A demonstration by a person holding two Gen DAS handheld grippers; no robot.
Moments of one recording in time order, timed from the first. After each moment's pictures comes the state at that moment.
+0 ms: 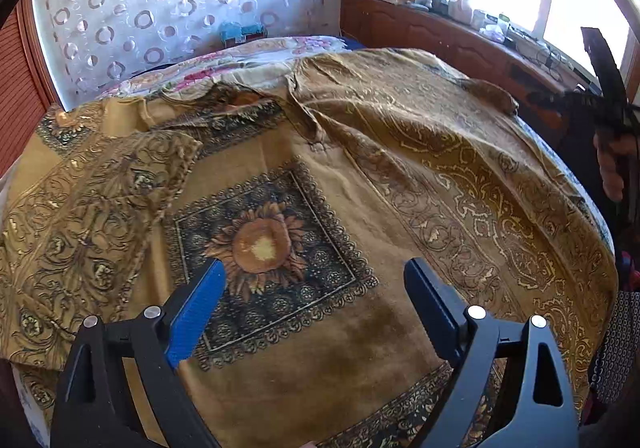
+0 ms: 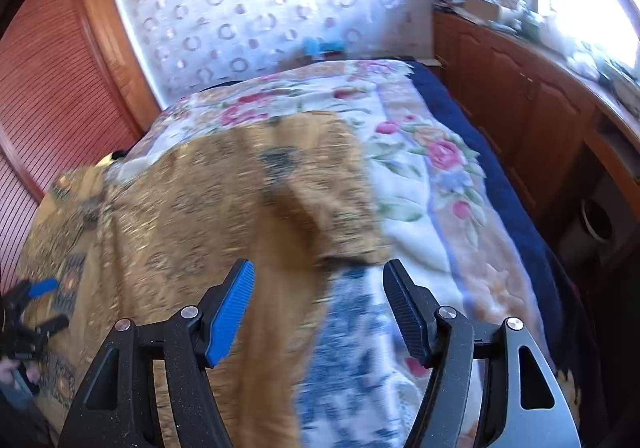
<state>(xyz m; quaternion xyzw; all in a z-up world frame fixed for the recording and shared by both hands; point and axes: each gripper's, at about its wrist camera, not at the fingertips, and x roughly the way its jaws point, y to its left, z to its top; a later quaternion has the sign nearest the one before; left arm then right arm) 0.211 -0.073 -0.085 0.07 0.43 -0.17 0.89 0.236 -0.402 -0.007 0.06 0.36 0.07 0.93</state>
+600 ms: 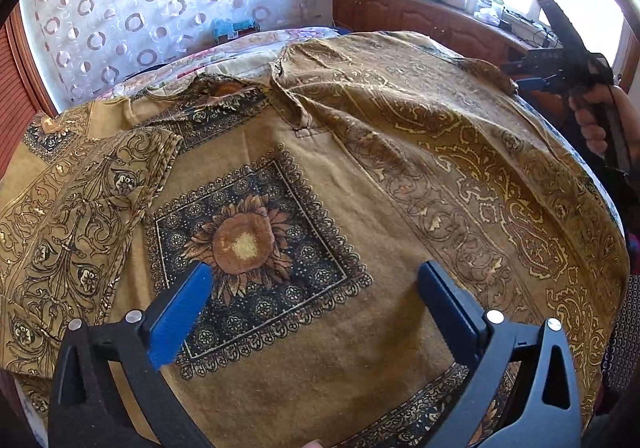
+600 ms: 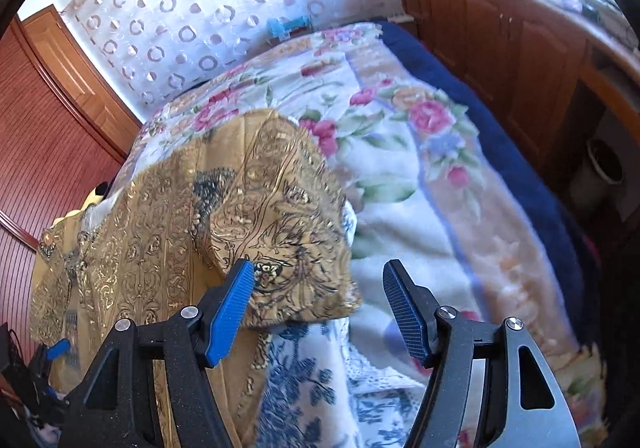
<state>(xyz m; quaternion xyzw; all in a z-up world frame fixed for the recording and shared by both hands) 0.213 -0.083 -0.095 0.09 0.43 -0.18 0.88 0.311 -0.428 -0.018 0.15 0.41 0.06 0.90</state>
